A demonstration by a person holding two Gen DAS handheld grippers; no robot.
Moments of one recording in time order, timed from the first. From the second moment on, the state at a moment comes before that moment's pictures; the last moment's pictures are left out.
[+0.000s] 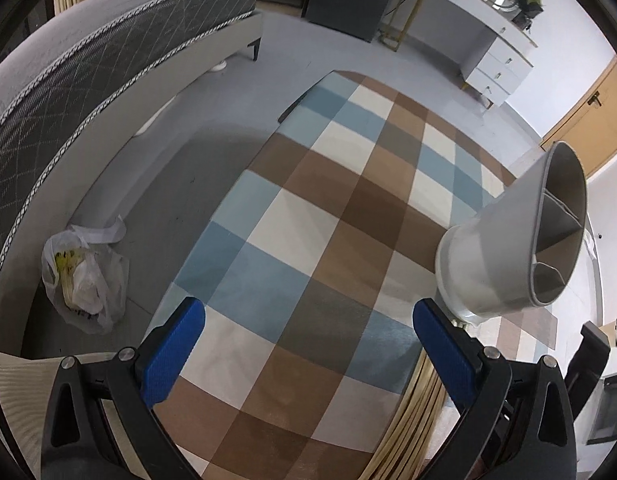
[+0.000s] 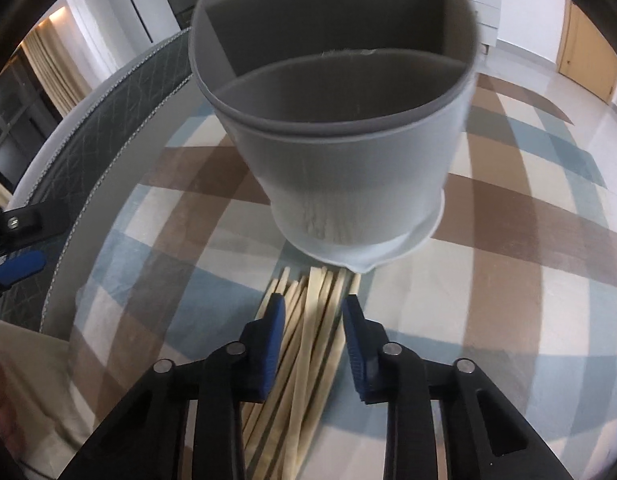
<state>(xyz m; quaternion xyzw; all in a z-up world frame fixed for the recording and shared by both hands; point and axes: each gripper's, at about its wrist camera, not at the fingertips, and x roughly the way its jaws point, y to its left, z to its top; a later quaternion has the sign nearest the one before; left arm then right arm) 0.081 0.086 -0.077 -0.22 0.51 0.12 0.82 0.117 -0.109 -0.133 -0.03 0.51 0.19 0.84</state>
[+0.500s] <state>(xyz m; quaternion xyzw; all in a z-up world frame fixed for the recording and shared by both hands) 0.086 0.069 -0.082 -0.17 0.52 0.08 0.83 0.112 -0.141 -0.106 0.03 0.47 0.19 0.86</state>
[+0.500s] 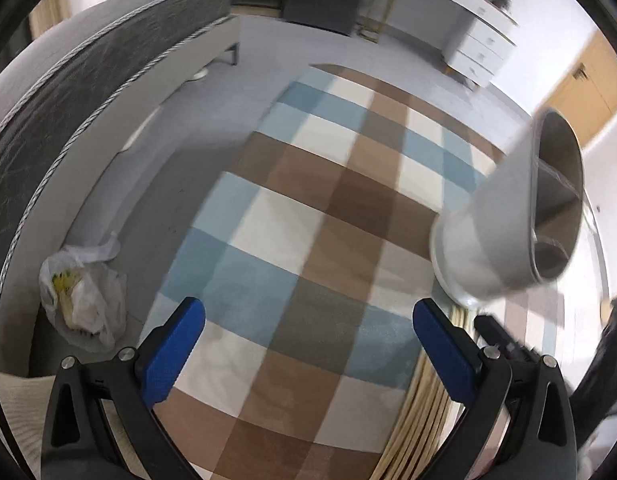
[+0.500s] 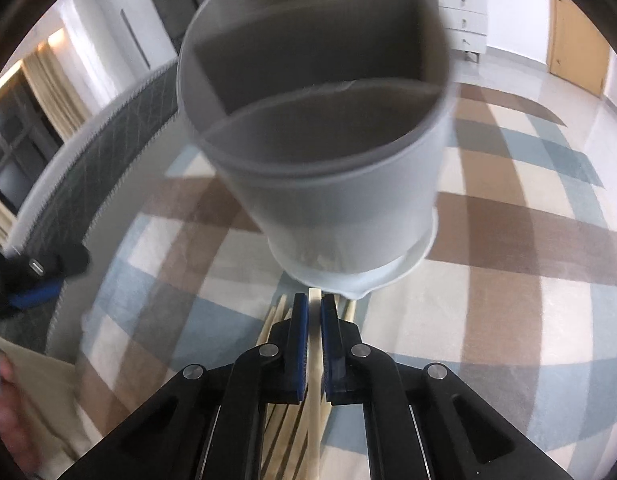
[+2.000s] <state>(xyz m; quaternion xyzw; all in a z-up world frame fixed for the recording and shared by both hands) 0.085 -0.019 -0.091 -0.07 0.54 -0.09 0.84 0.101 -0.254 -0.088 0.26 0.43 0.13 0.86</state>
